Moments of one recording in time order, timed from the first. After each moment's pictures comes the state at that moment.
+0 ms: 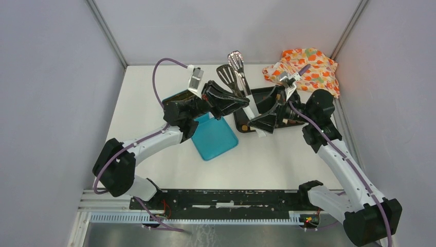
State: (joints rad) left arm -0.71 1.45 0.96 1.32 0.71 -0.86; right arm 0.29 0.98 0.87 0.21 -1.07 0.56
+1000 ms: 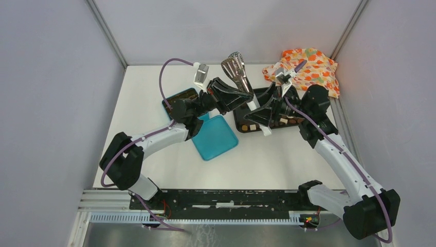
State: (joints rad) left arm -0.72 1.55 1.00 1.36 0.62 -0.97; right arm 0.33 1.06 0.92 0.21 -1.03 0.49
